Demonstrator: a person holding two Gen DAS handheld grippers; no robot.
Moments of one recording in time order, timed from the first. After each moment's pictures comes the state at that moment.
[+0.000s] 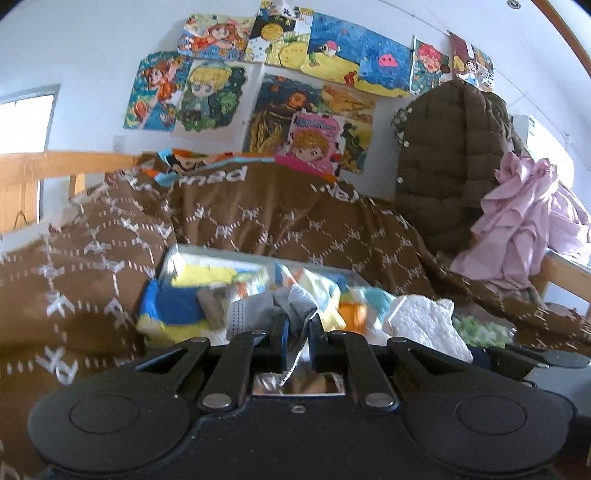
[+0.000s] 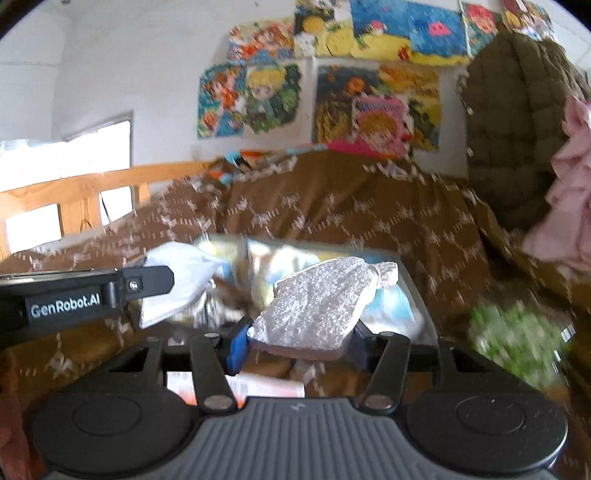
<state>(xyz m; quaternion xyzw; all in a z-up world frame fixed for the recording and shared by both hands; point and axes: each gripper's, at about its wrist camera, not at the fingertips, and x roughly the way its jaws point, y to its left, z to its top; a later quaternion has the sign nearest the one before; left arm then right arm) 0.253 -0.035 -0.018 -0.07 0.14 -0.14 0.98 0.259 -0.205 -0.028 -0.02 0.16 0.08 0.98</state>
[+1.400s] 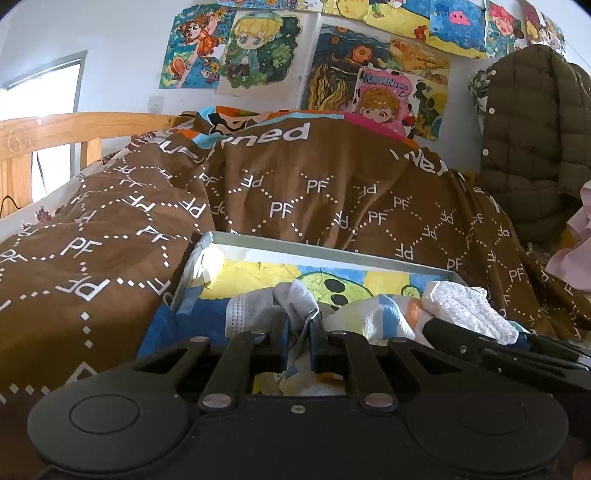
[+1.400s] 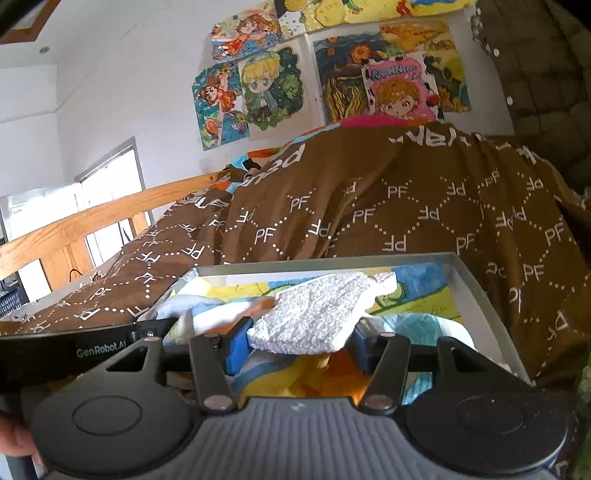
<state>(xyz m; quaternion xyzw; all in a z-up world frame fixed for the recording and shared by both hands) 0.413 -0.029 -0.041 -0.07 0.22 -0.05 0.97 0.412 -0.234 -0.050 0.08 0.19 0.16 0.97</state>
